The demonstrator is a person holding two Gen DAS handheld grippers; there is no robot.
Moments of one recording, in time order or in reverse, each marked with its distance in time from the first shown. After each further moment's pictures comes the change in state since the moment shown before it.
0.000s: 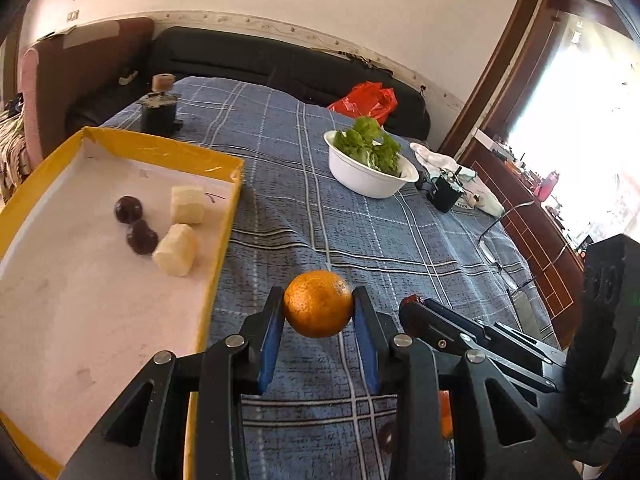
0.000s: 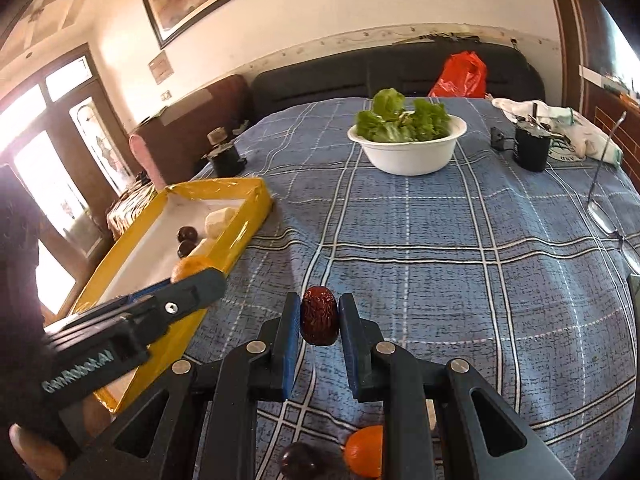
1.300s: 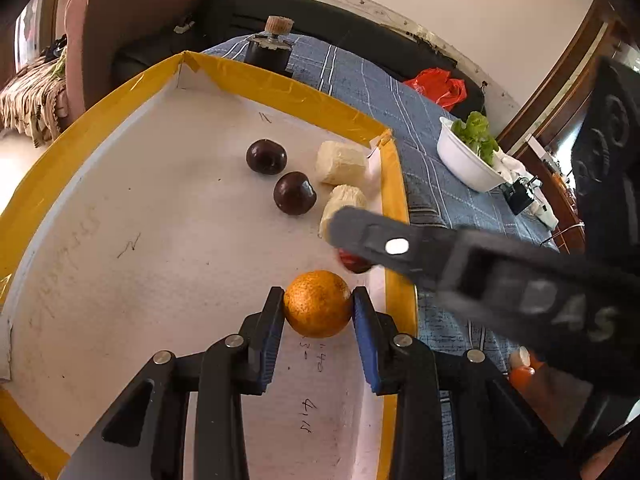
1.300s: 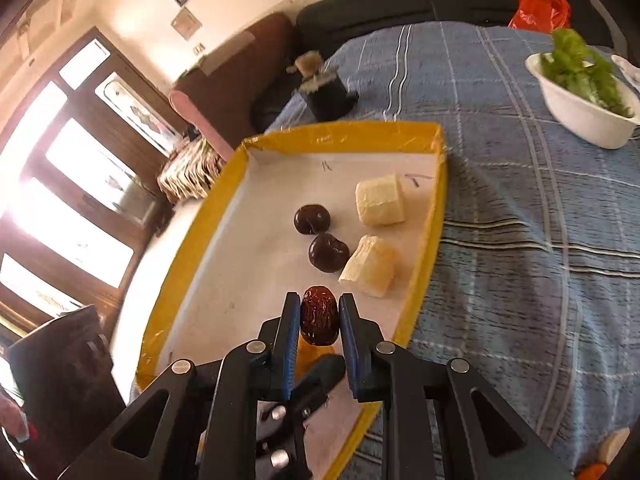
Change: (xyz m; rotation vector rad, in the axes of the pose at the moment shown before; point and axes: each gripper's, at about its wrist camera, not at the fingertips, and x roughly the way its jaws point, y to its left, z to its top) left arm 0.006 0.112 -0.009 -0.152 0.122 0.100; right arm 0.127 0.125 0.041 0.064 0.286 0.227
